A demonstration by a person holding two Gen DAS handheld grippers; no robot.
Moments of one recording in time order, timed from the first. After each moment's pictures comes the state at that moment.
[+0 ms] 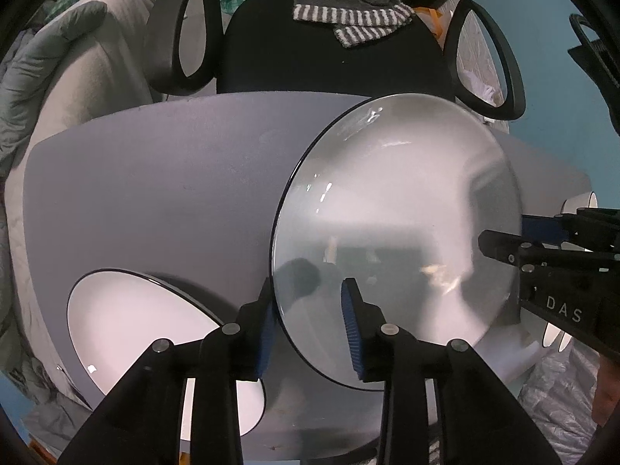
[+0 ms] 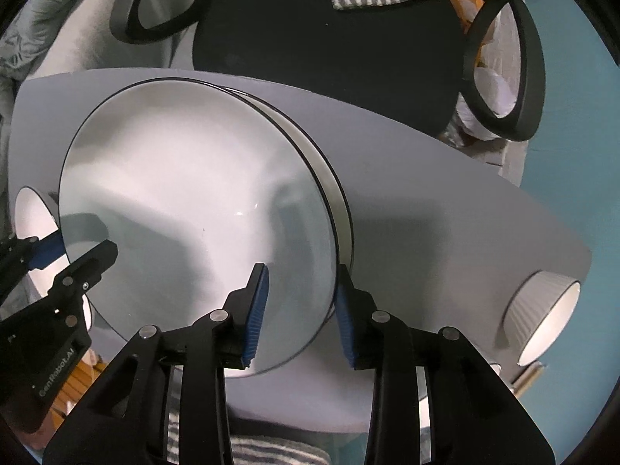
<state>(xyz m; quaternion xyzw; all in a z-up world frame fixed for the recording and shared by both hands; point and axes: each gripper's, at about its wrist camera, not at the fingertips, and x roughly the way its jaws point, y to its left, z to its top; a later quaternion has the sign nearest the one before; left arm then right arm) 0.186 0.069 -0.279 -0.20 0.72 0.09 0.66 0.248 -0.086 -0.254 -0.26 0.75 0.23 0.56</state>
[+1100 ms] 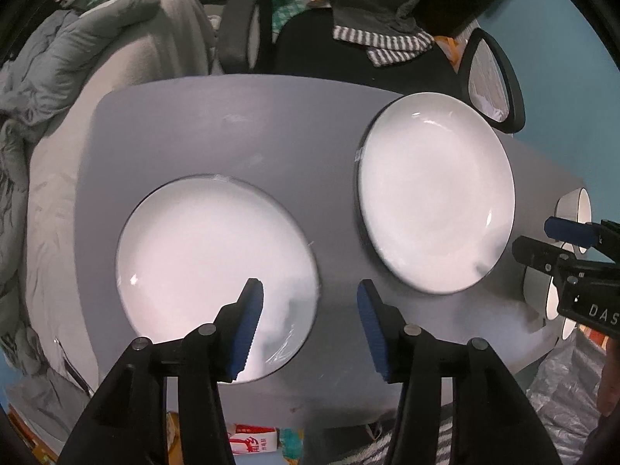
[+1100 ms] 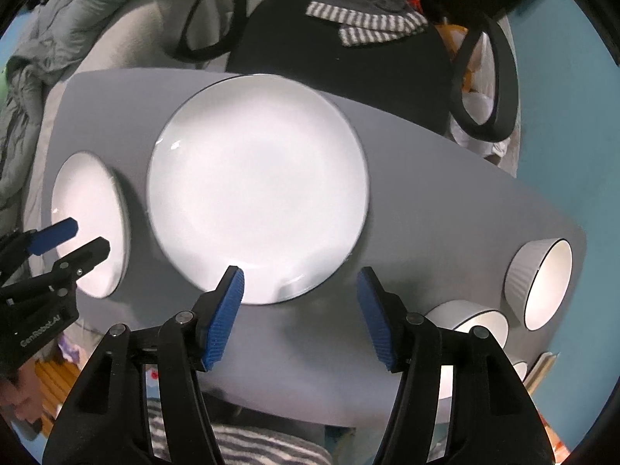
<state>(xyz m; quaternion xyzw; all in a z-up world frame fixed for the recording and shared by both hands) 0.106 0.078 -0.221 -0.21 0.69 0.14 0.68 0.204 -0.108 -0.205 -0.23 0.70 0.28 0.62</state>
